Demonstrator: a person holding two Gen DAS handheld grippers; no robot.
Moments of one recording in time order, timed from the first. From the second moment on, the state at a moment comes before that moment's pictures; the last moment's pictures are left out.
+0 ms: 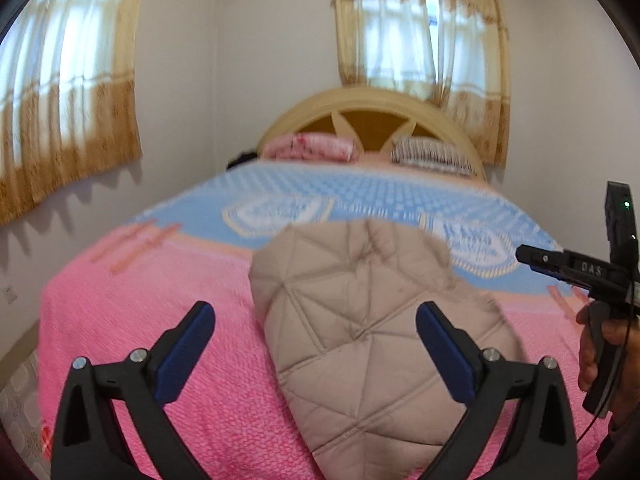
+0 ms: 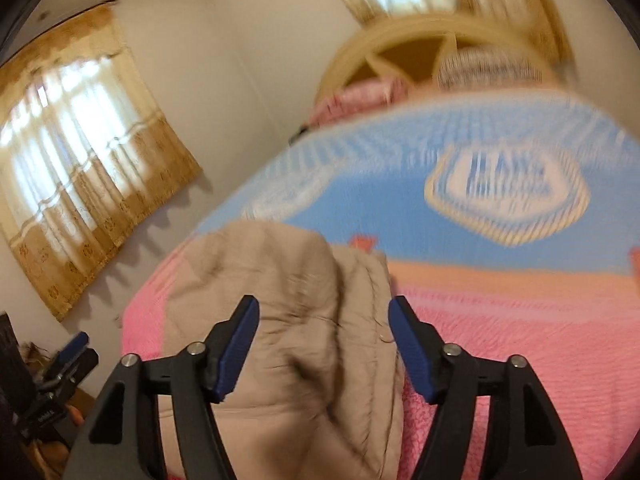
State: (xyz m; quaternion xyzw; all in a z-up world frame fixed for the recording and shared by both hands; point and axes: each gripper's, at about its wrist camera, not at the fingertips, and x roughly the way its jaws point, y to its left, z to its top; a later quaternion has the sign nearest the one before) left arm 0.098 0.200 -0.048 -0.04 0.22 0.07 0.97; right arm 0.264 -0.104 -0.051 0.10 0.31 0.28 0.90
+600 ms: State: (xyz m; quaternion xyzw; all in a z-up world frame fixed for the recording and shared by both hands) left arm 0.059 0.203 -0.009 -0.06 0.14 0.04 0.99; right arm 0.153 -0.084 0.011 0.04 0.22 0.31 0.92
